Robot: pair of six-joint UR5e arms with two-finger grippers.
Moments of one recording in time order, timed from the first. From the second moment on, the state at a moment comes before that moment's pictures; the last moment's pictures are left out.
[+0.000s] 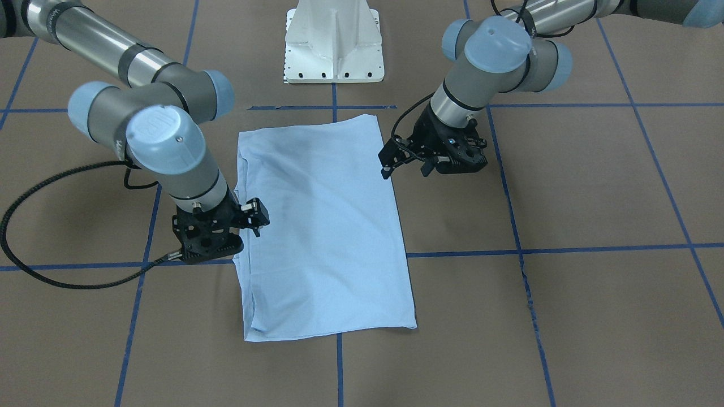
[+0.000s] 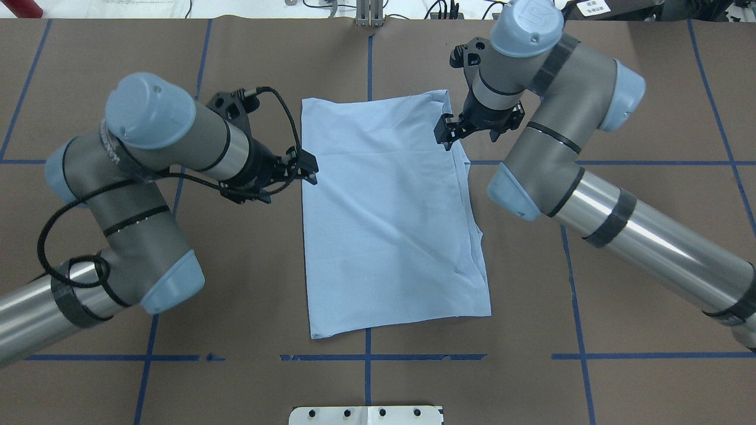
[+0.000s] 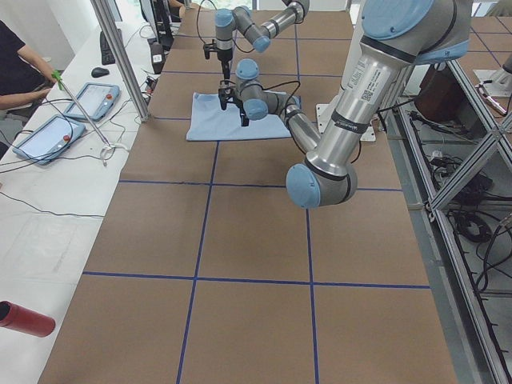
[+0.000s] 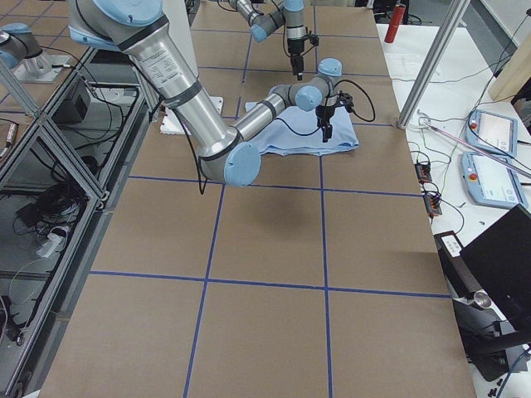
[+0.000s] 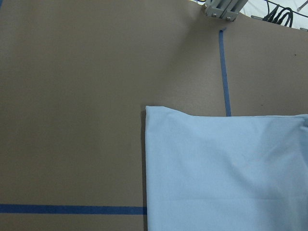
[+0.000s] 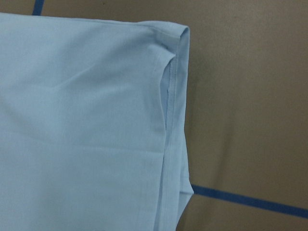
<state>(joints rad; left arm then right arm) -0.61 -2.08 -1.77 -1.95 -2.00 -1.59 0.80 -0.94 1.58 -1.52 2.07 0.78</state>
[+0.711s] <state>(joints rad) -0.30 -2.10 -1.82 -1.71 -1.79 -2.04 0.76 -1.19 1.93 -1.55 2.13 1.00</state>
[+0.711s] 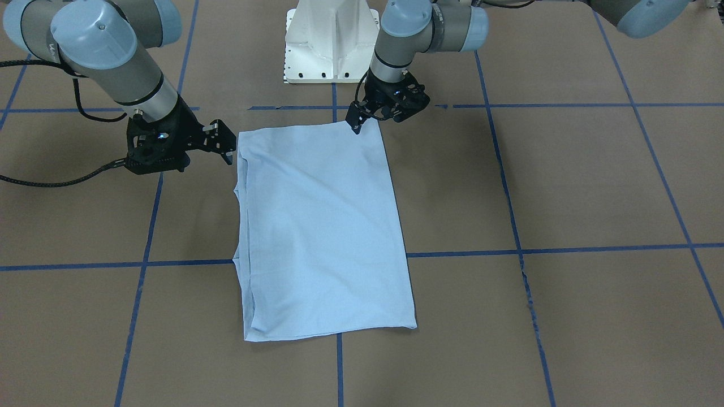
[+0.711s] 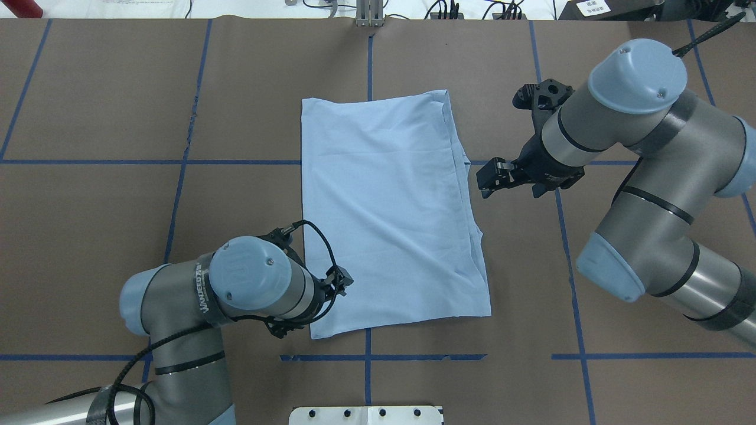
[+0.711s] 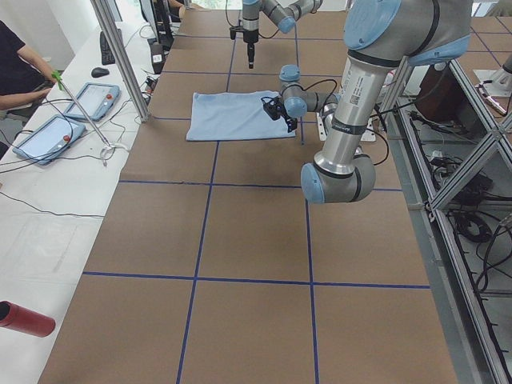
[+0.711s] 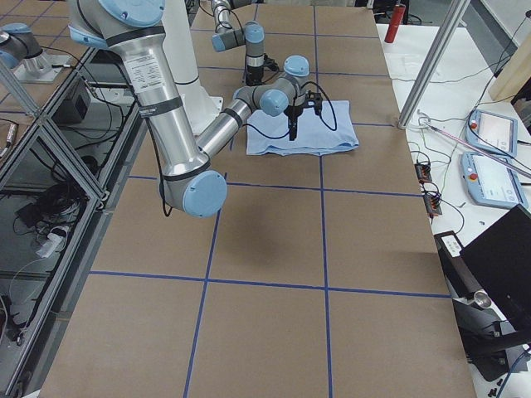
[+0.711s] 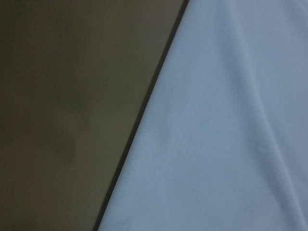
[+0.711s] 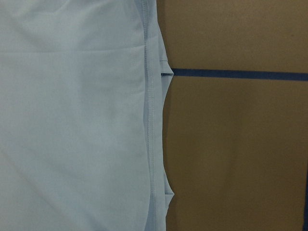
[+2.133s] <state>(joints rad) -0.24 -2.09 -1.81 -1.69 -1.69 -2.06 0.74 -1.20 1.94 -1.55 2.12 1.01</state>
